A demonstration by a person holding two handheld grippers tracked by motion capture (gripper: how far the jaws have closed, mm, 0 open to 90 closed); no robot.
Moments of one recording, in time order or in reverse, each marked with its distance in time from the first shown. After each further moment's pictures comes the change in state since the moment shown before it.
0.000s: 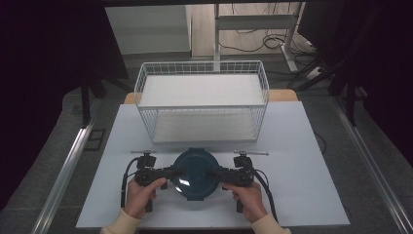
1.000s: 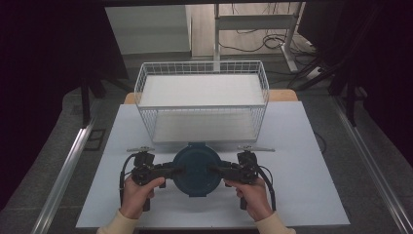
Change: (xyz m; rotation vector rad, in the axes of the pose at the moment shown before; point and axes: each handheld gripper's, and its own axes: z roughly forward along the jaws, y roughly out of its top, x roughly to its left) left arm -0.027 0.008 -0.018 -0.036 -0.009 0.100; right arm 0.018 0.013 -0.023 -0.065 0.023 -0.095
